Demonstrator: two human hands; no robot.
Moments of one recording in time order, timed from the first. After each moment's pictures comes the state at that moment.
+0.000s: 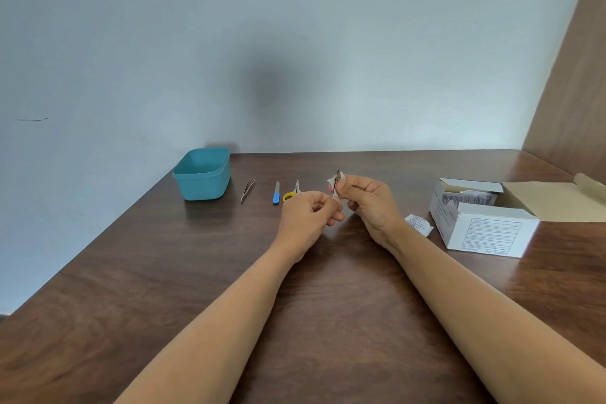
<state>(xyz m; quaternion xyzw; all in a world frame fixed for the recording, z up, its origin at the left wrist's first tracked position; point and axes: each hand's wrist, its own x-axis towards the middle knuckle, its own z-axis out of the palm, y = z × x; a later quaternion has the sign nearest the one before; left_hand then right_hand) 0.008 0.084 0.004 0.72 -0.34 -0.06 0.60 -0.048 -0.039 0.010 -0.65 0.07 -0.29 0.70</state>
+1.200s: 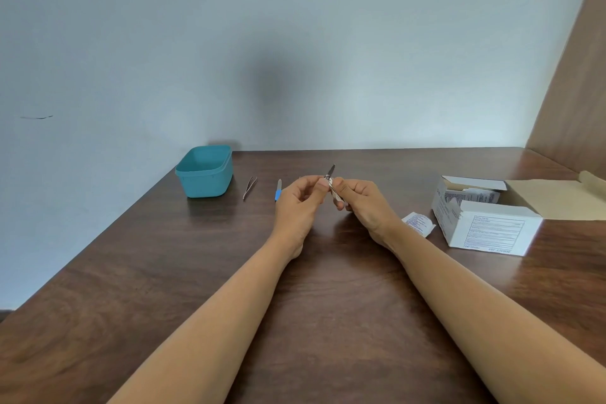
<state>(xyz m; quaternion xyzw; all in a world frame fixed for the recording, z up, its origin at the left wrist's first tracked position) 0.014 0.084 0.005 0.62 -0.29 -0.05 0.72 -0.047 -0.030 0.011 -0.77 0.03 -0.25 0.59</state>
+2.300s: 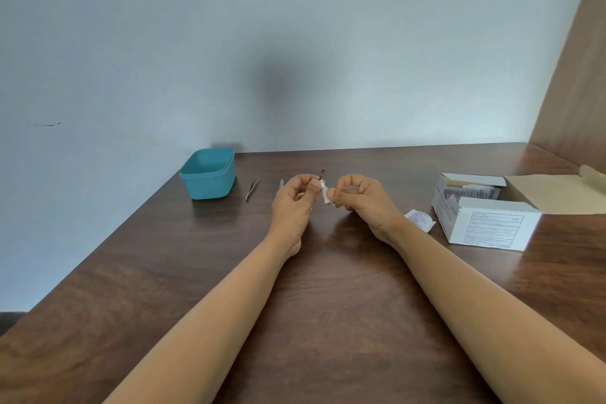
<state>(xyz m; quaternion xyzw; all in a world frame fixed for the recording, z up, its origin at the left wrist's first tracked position) 0.019 0.088 0.004 0.62 -0.26 -0.06 0.74 -0.050 -0.037 0.011 -0.71 0.04 -0.24 0.66</state>
